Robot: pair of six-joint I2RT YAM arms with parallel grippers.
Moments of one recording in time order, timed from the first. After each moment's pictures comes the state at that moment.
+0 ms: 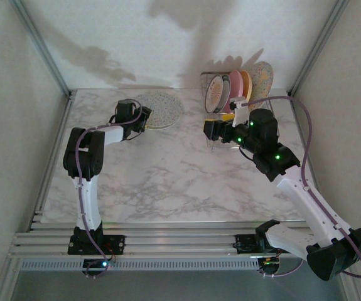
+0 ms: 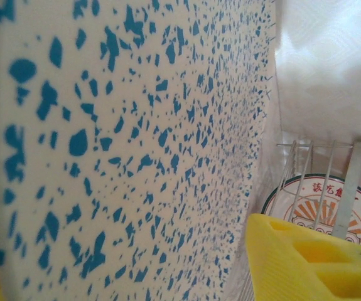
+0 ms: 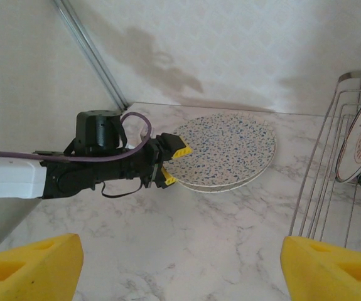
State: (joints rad) left arm -0.14 2.16 1.37 0.19 0.30 -1.28; right arm 0.50 1.07 1.11 -0.31 -0.21 0.27
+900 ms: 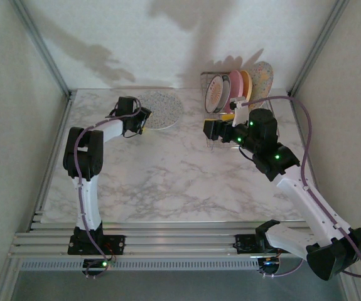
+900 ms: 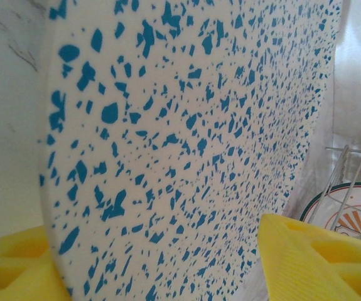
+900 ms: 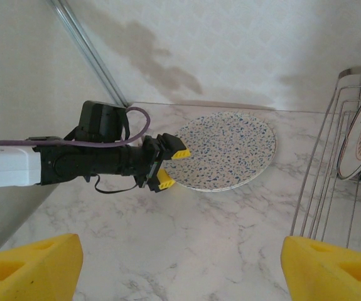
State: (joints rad) left arm -0.14 2.16 1.48 -0.11 0.27 -1.23; right arm 0.50 1.08 1.11 -0.31 -0.21 0.29
